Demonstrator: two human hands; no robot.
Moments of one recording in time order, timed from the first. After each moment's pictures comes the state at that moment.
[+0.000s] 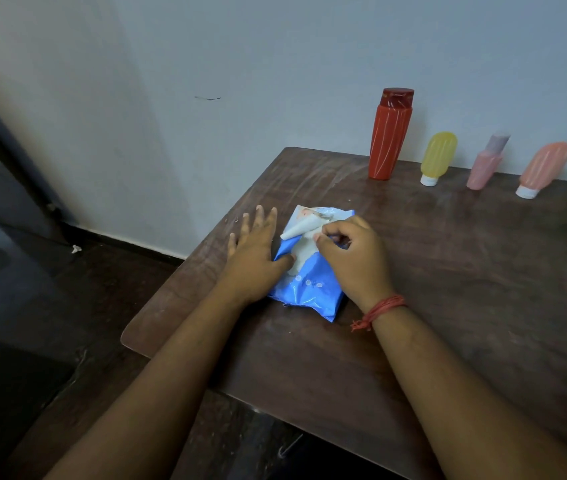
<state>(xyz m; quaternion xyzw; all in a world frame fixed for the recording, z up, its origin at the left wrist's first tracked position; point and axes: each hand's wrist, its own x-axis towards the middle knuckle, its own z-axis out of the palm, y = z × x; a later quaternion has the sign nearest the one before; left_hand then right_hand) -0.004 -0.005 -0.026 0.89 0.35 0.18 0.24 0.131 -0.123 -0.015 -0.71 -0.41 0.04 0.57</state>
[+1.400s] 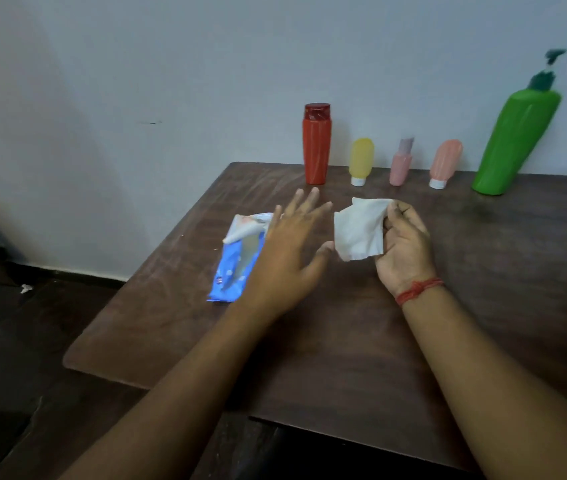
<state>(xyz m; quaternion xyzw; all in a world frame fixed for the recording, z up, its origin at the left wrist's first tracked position) 0.071 -0.122 0.009 0.89 0.08 0.37 0.26 0.231 -0.224 -0.006 -0.43 -0.13 0.21 0.87</state>
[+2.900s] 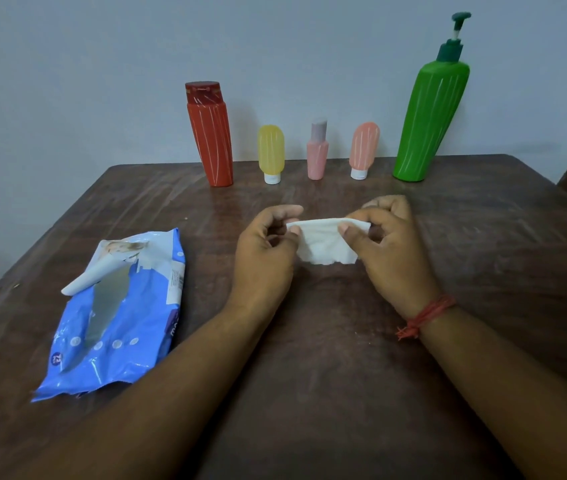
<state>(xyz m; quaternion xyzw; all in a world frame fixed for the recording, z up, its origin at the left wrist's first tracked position) 0.201 -0.147 -0.020 0.70 0.16 0.33 0.61 0.303 -0.285 -0.025 -0.74 -0.32 -0.09 0.58</state>
